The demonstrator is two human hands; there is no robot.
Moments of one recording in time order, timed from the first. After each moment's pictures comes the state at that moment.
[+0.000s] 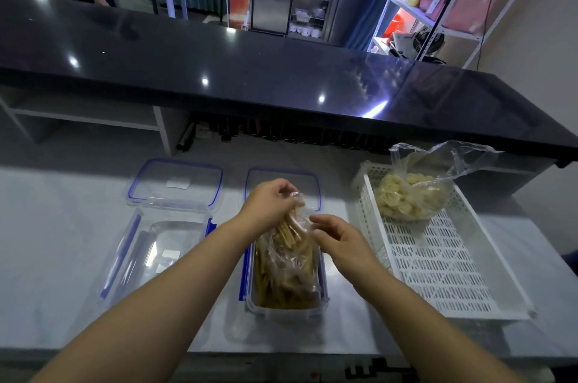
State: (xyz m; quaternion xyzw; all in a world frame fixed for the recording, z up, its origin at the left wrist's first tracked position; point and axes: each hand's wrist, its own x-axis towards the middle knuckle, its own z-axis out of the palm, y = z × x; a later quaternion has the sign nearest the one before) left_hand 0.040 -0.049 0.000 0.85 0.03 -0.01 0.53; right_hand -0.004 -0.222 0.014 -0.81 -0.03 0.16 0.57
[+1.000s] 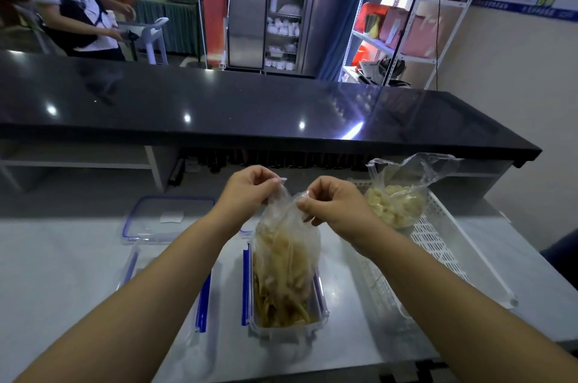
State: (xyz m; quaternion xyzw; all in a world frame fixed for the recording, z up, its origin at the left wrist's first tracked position) left_hand 0.032 -0.022 0.070 0.75 -0.02 0.05 0.66; right_hand 0.009 -0.203 0.105 -0.80 -0.14 0.06 0.59
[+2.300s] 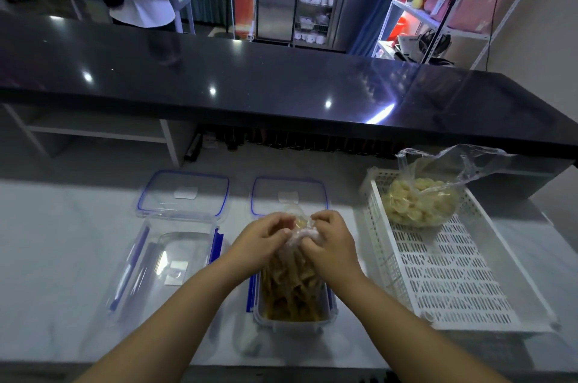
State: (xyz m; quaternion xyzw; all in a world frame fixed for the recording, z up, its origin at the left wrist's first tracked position) left_hand -0.009 -0.034 -0.006 0.81 -0.01 -0.06 0.59; right_hand 0.017 -0.197 -0.022 -0.90 -0.13 -0.04 0.42
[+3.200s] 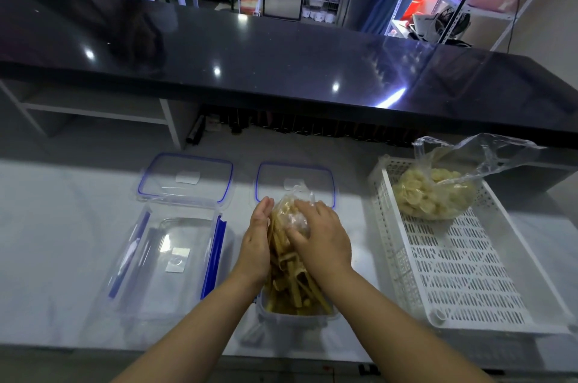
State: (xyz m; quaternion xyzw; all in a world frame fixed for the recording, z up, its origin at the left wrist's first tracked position) left_hand -0.017 -0.052 -0.049 0.61 0.14 0.01 0.78; right_hand 0.021 -0.170 -0.040 -0.96 -0.13 -0.04 0.26
